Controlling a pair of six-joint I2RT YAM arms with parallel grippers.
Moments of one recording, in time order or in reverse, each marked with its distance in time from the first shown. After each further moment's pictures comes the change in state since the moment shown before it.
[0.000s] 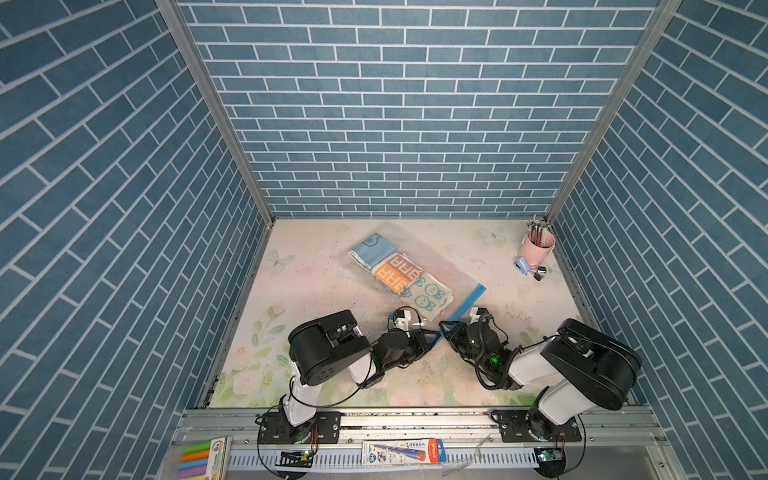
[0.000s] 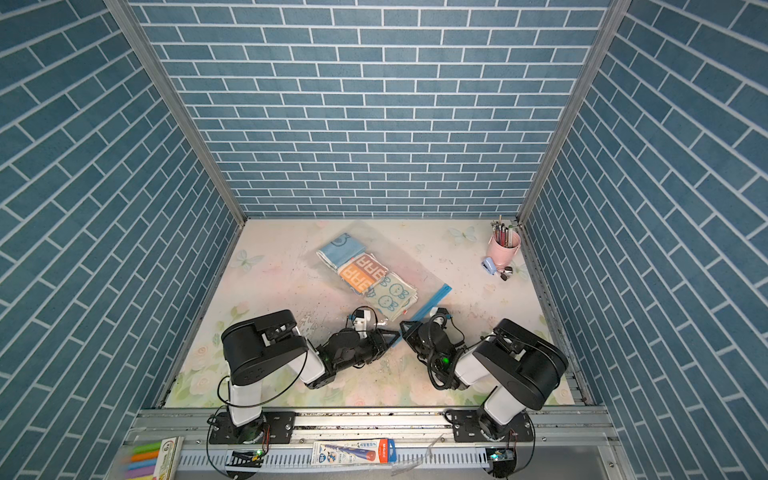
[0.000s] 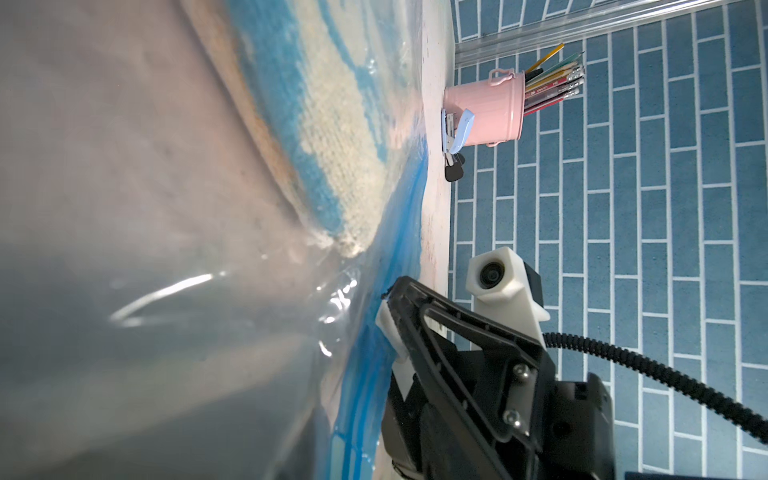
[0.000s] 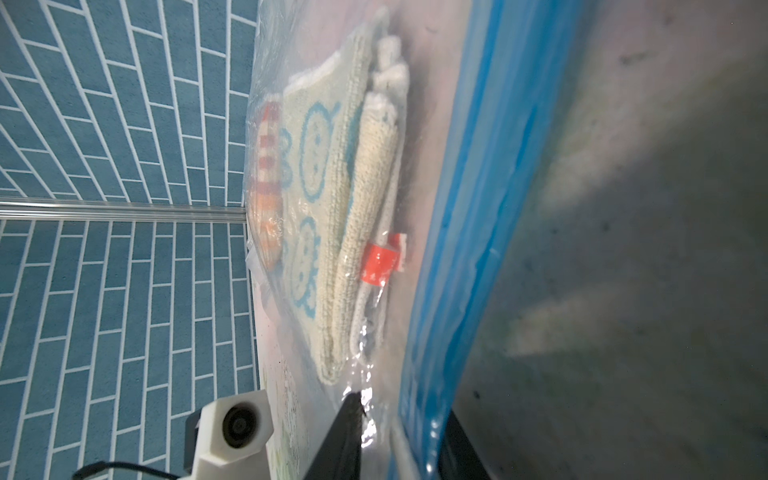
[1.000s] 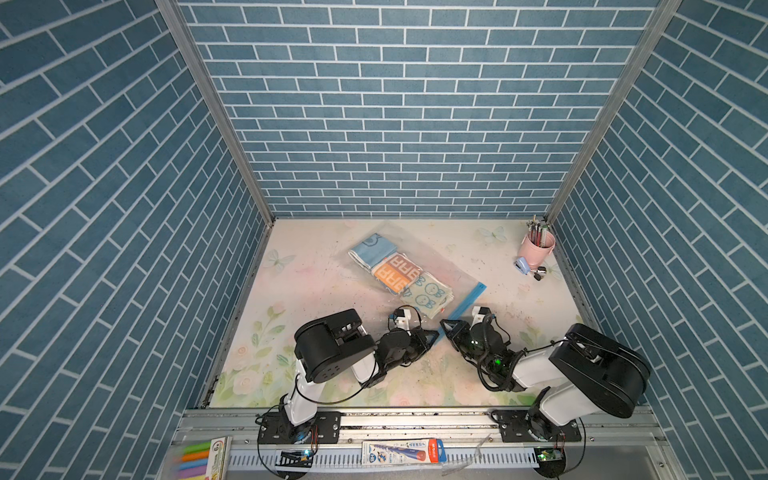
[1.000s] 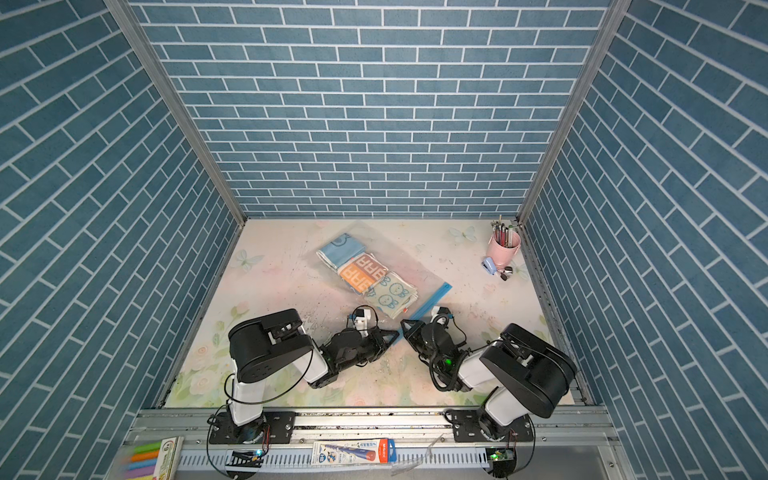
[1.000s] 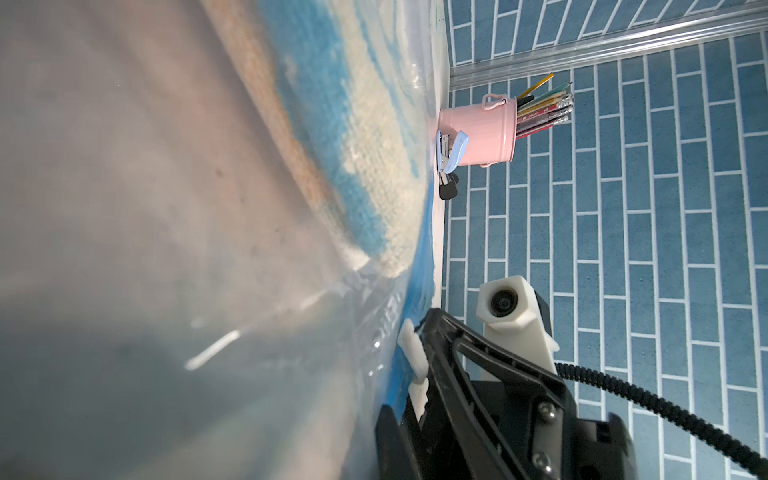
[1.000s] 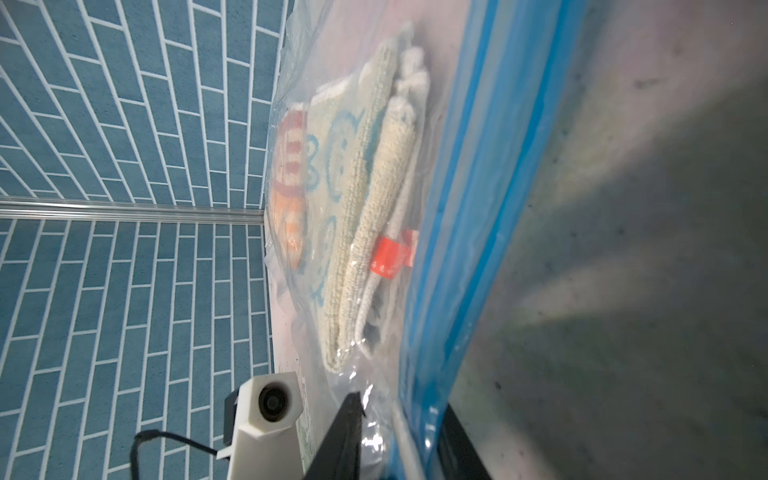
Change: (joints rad) left arm -0.001 0.040 0.020 0.036 -0.042 -0.032; right arm 0.000 -0.072 -0.032 0.007 0.006 0.000
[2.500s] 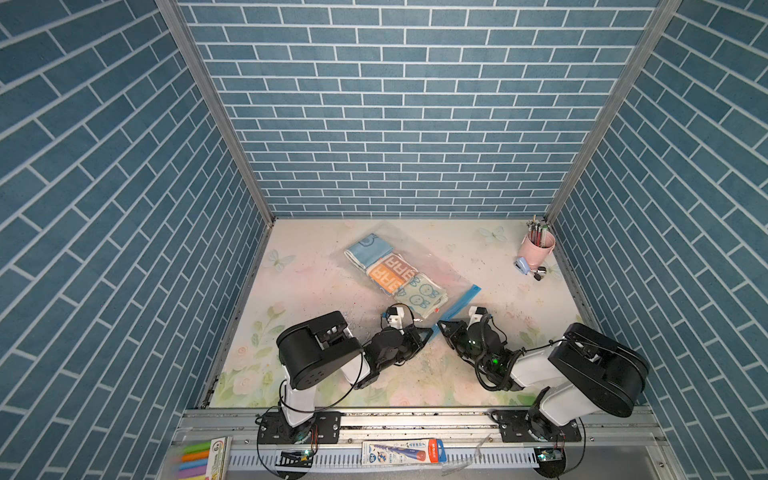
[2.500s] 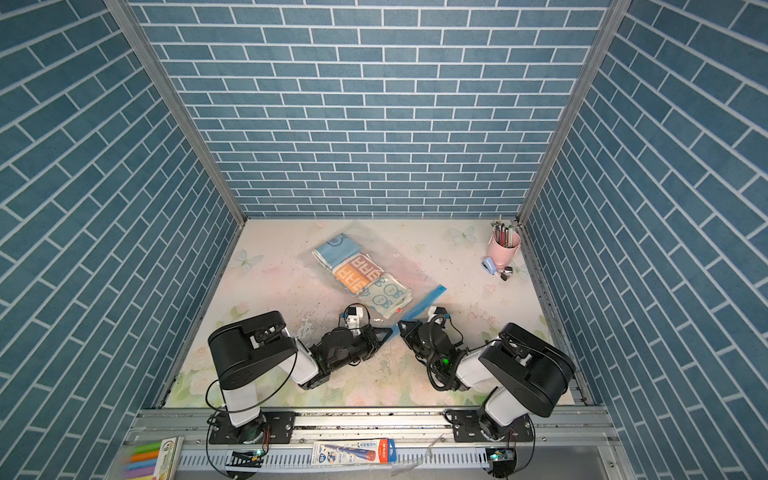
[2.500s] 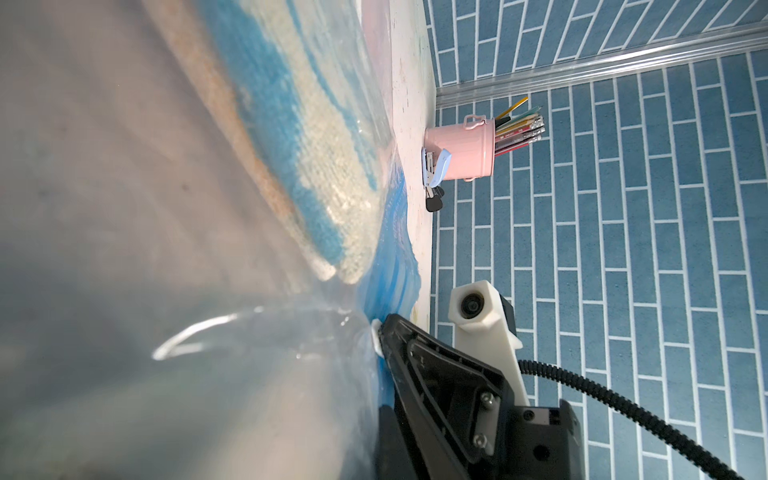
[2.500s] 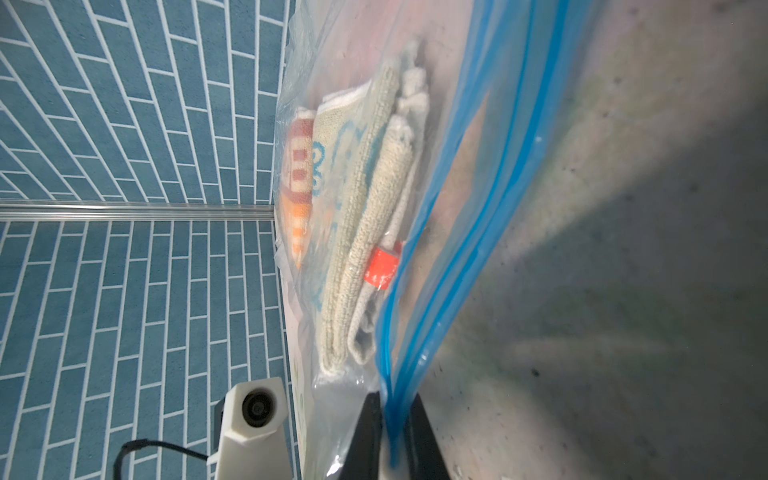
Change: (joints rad) left arm 0.030 -0.121 -0.076 -0.029 0.009 0.006; right arm 0.016 0.025 0.032 -0.007 0.001 0.047
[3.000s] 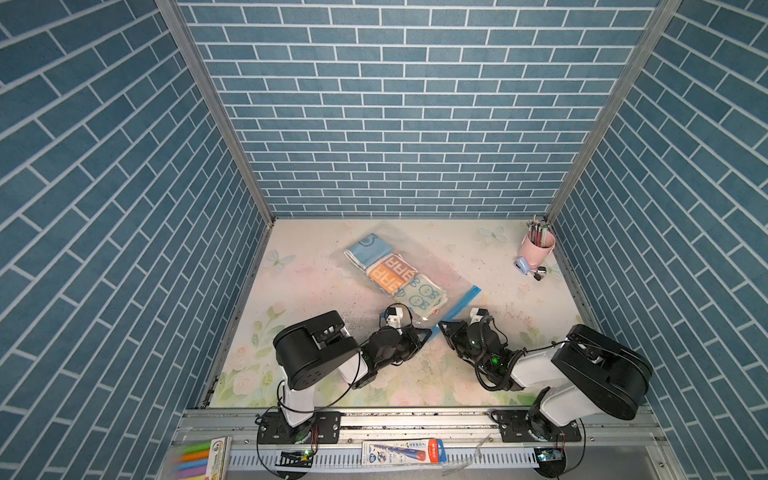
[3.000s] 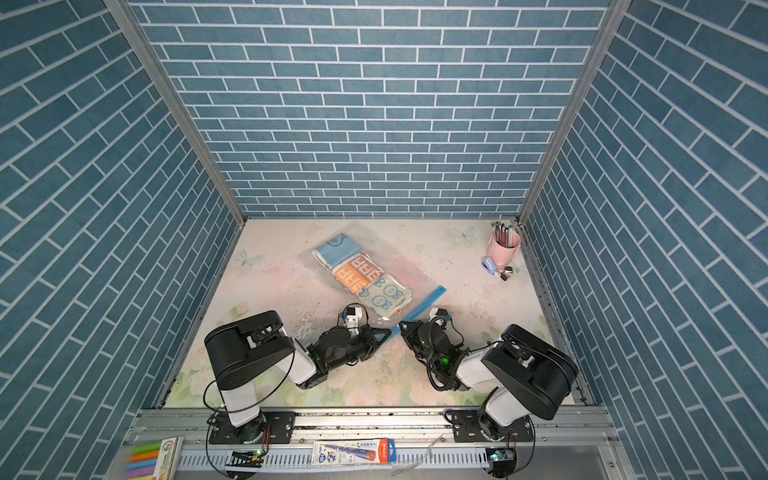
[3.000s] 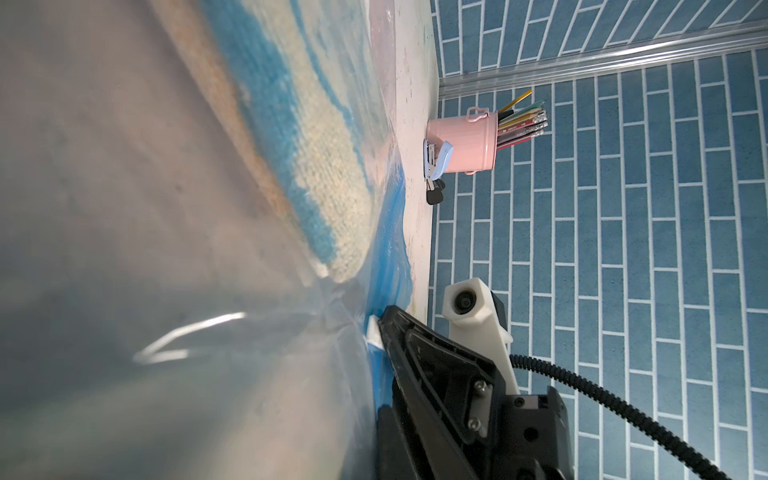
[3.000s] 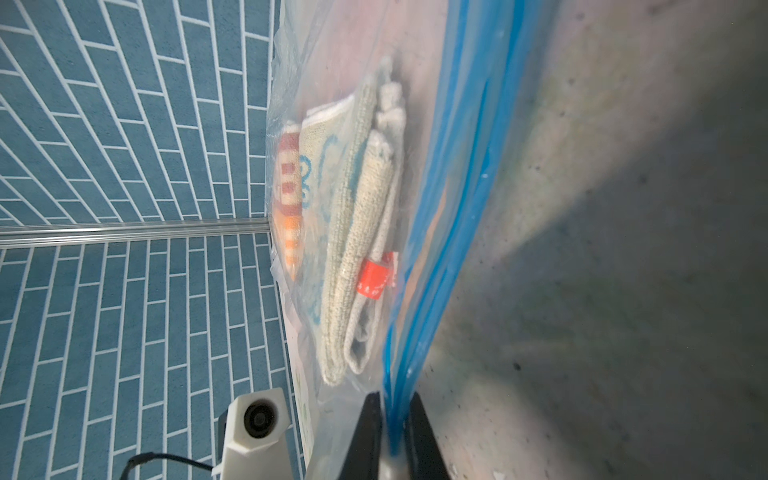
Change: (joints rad) left arm 0.013 -0.017 -0.017 -0.005 0.041 -0.014; right arm 0.000 -0.026 0.003 -0.069 0.031 0.052
